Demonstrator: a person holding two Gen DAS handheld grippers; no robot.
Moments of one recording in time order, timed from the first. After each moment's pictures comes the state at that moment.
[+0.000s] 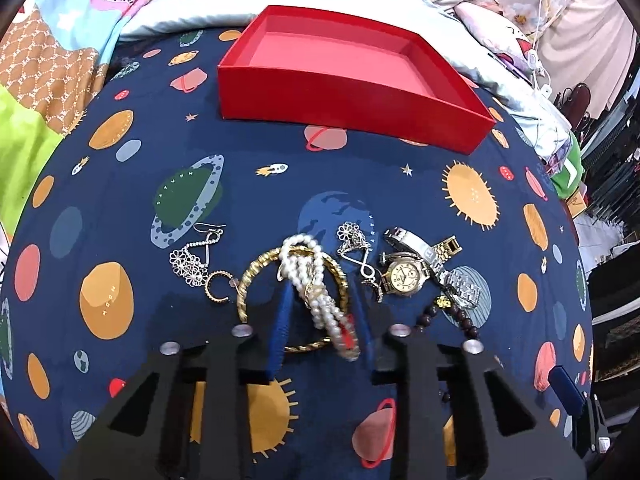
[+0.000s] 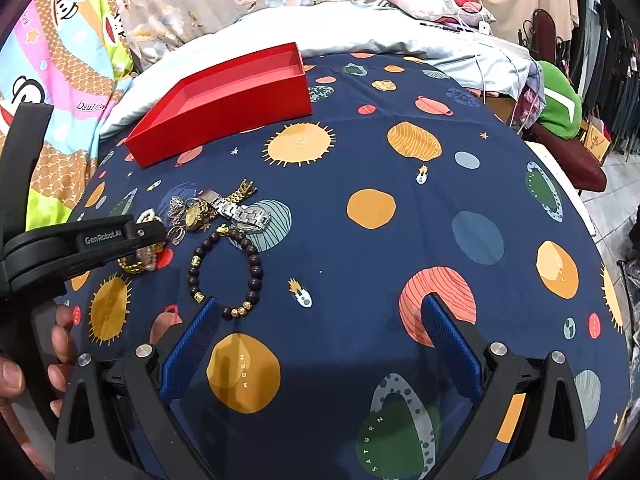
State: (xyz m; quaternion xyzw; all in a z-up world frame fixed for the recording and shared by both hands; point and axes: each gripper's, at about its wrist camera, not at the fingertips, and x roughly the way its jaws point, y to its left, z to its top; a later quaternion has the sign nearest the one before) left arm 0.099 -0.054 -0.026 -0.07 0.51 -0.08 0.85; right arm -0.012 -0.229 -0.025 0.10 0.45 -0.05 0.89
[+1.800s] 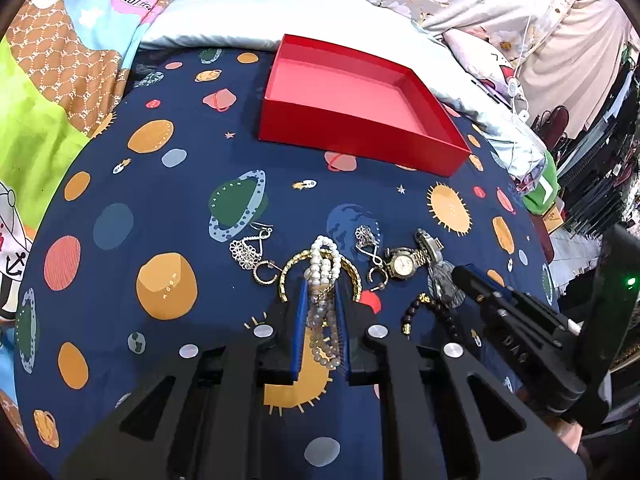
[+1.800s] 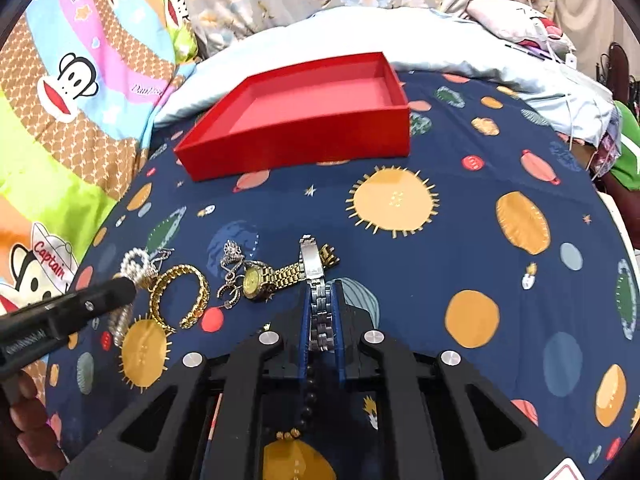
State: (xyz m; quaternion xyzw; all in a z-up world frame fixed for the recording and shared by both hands) left arm 0.068 -0.007 0.007 -0.11 0.48 -0.11 0.86; right arm 0.057 -0.208 -0.015 0.08 0.44 0.08 0.89
